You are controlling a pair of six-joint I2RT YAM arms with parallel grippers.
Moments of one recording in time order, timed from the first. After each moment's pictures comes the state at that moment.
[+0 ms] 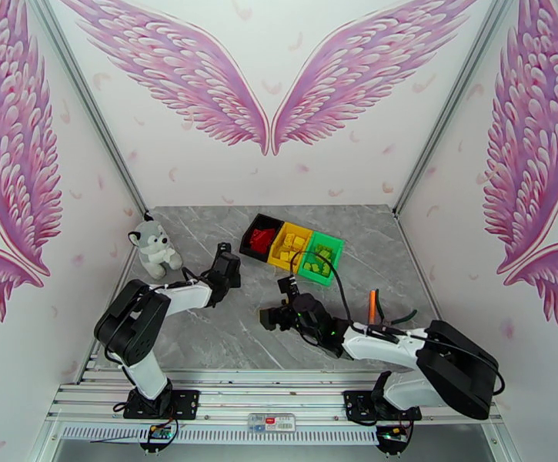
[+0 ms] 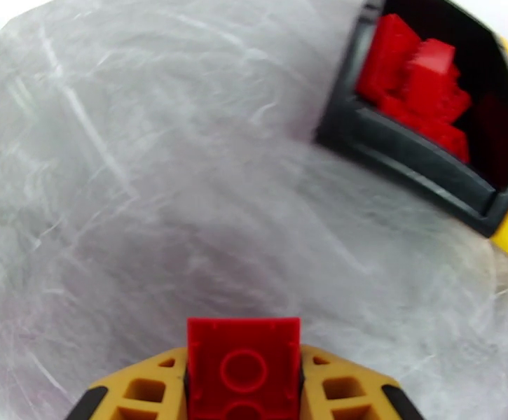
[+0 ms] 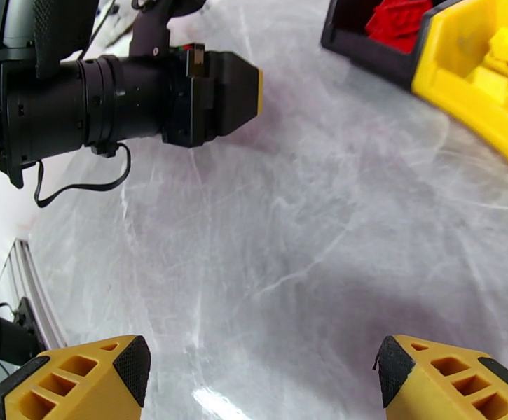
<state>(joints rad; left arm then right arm) -0.52 1.74 0.90 0.06 -0.34 -0.41 0.89 1.31 0.48 0.34 0.09 0.49</state>
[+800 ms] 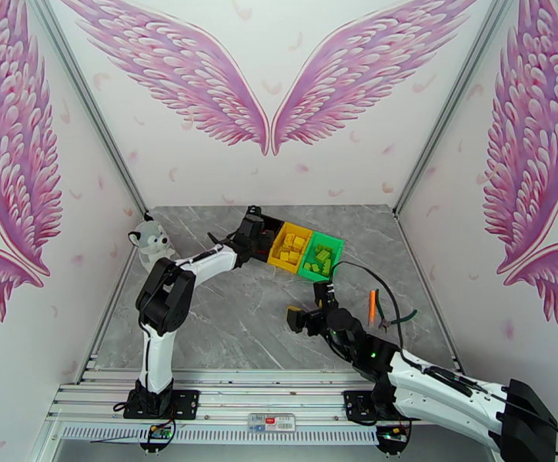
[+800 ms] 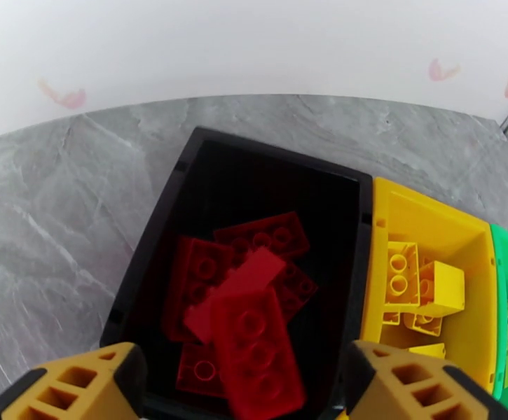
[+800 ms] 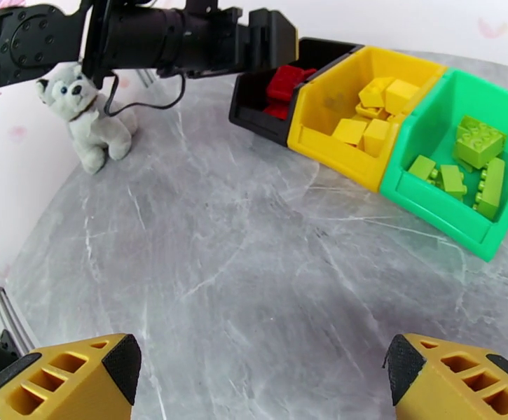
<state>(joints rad) -0.55 2.03 1.43 -0.03 -0.26 -0.31 0.89 0.84 0.34 0.09 0.31 0.47</state>
